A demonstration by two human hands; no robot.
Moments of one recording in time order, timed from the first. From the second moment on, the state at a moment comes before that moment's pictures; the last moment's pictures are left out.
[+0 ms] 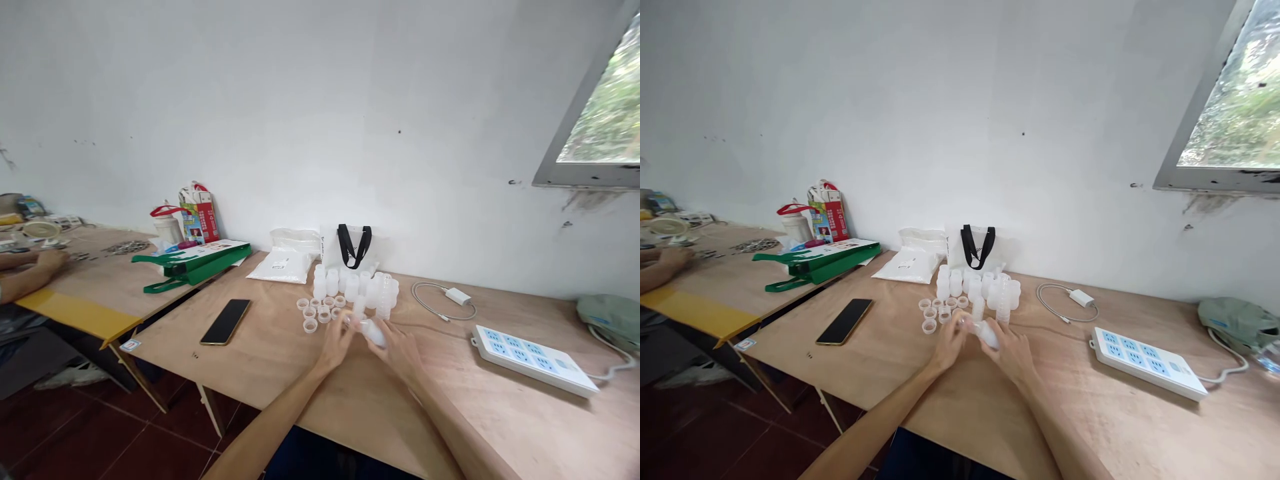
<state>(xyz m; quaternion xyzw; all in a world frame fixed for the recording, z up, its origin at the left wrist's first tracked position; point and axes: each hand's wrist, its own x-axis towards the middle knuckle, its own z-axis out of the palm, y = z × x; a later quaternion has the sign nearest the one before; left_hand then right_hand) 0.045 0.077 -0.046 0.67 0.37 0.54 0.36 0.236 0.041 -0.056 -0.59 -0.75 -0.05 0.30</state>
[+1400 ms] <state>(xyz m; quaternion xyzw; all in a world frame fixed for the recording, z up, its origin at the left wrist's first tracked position) 0.140 0.168 0.050 0.85 0.39 0.30 0.19 0.263 0.056 -0.062 -0.64 -0.51 0.20 0.54</state>
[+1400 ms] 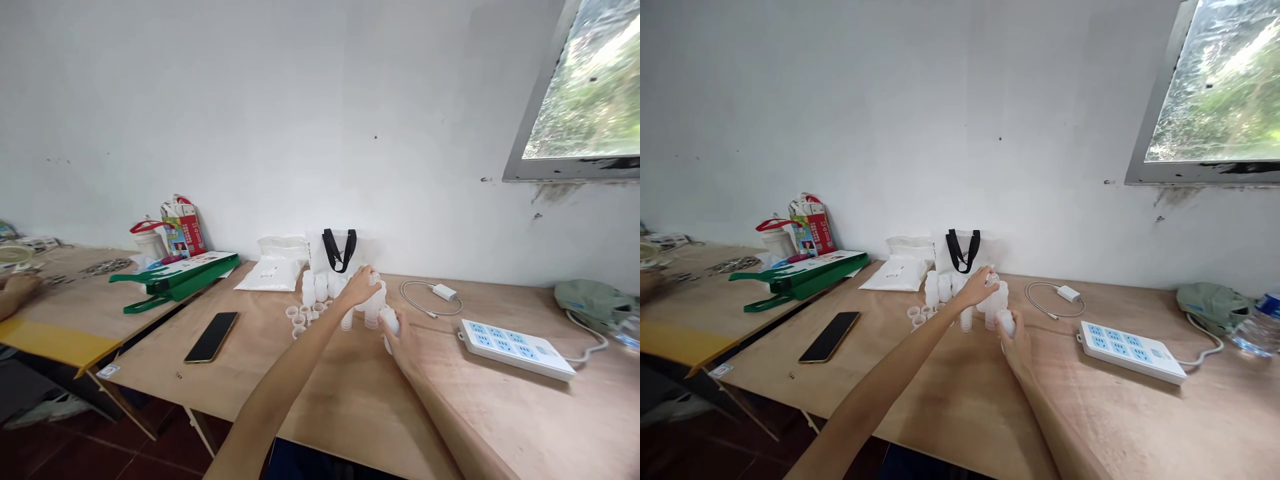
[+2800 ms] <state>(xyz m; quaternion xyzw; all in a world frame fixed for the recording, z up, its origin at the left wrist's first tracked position) 0.068 0.064 0.006 0.82 0.32 0.35 0.31 0.243 0.037 -0.051 -0.46 -0.64 0.34 0.52</state>
